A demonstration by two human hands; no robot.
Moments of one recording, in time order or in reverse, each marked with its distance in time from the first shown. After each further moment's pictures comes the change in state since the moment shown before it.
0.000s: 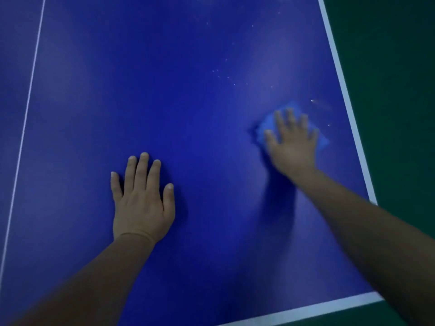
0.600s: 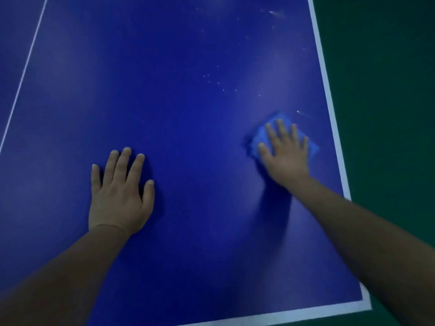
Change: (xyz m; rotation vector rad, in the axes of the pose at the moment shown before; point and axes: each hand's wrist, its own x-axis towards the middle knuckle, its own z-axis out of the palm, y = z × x) left_hand 0.000 0.004 0.001 0.059 0.013 -0.034; right_hand 0.002 0.043 -0.006 -0.032 -0.029 -0.172
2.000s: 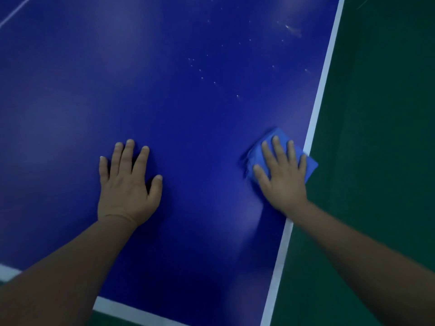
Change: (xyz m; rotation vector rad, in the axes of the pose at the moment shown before) left_hand -0.049 0.199 0.049 -0.122 0.083 -0.354; right_hand 0.023 0.150 -0.012 -0.050 0.002 -0.429
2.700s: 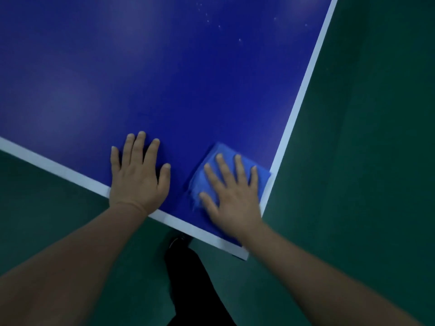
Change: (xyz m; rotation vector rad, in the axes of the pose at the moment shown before) left_hand -0.171 0.020 0.025 -0.001 0.022 -0.028; right_hand -0.220 -0.088 0.037 0.020 -0.034 -0.315
